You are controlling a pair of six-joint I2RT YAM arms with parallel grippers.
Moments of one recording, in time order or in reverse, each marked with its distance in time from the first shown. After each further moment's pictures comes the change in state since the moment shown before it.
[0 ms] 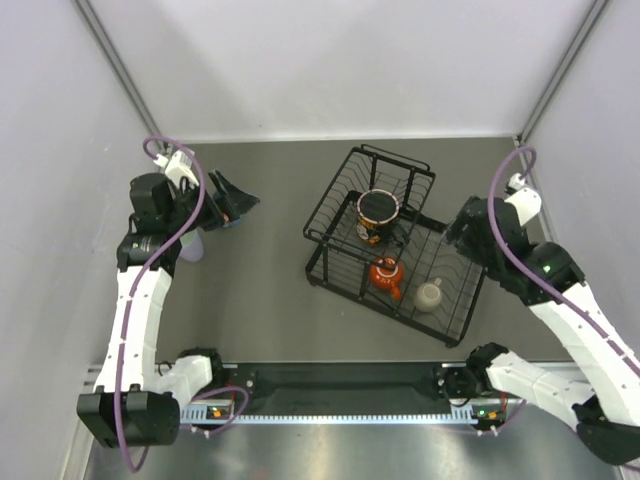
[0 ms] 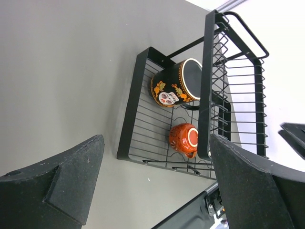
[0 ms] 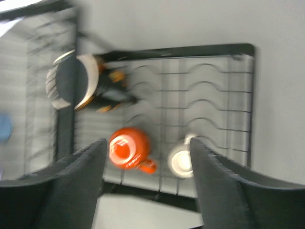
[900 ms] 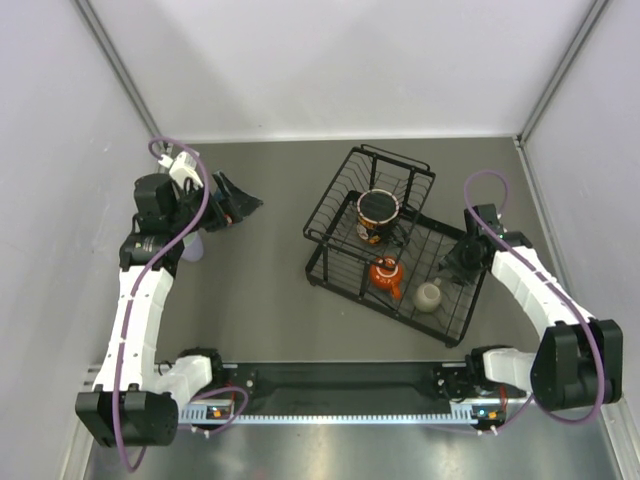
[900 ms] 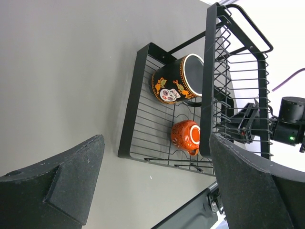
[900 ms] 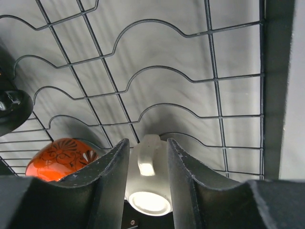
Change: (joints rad) left arm -0.023 0.000 -0.011 0.001 -0.015 0.015; right arm -0.511 0.311 -0.410 0.265 -0.545 0.000
